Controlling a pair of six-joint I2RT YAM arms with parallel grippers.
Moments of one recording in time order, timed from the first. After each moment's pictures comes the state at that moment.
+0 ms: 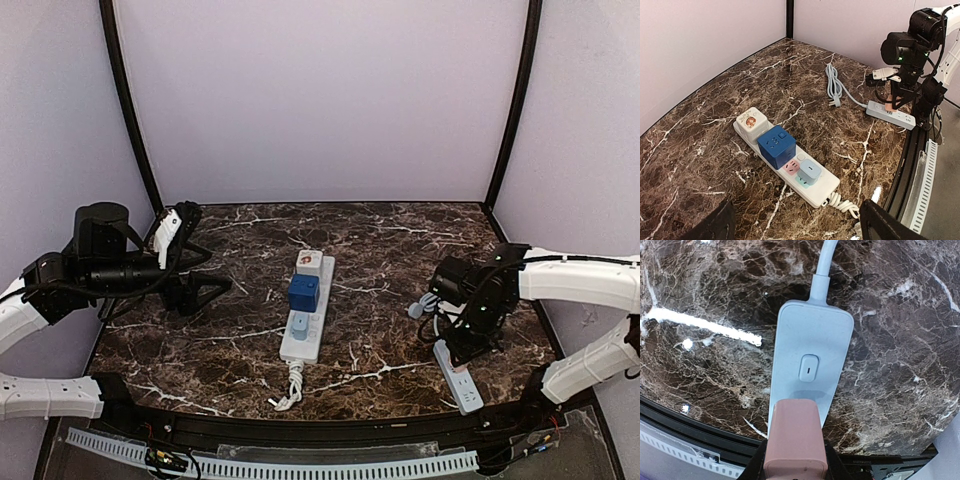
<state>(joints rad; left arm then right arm) -0.78 0.78 0.88 -0.54 0.16 0.02 0.83 1.29 0.86 -1.17 0.01 0.48</state>
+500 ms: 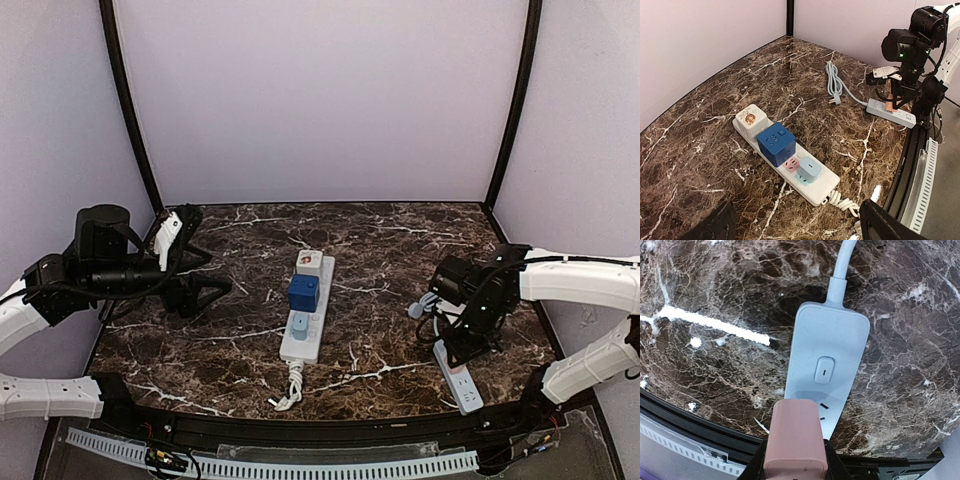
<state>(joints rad) -0.78 0.78 0.87 -0.54 0.16 0.01 0.83 1.28 0.85 -1.15 -0.03 0.48</state>
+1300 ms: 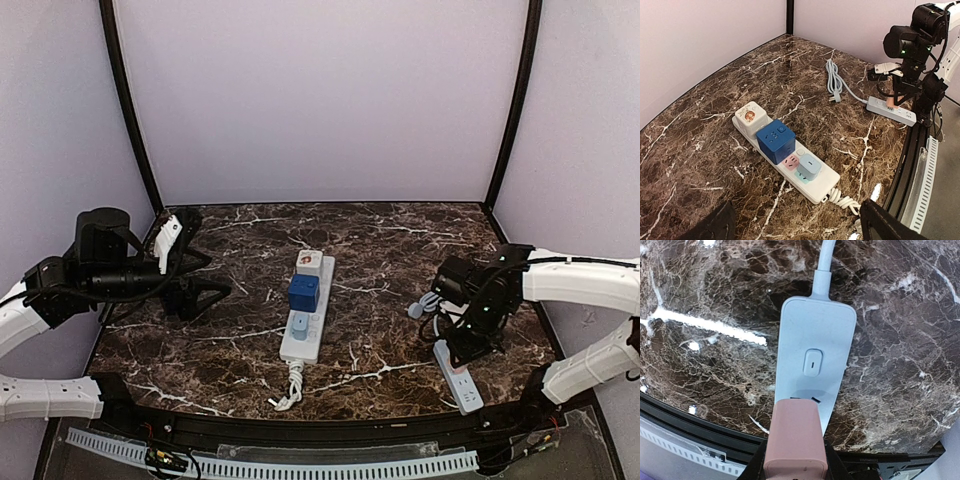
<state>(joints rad) -0.78 0.76 0.85 -0.54 0.16 0.01 0.83 1.27 0.85 -1.17 -0.01 0.51</state>
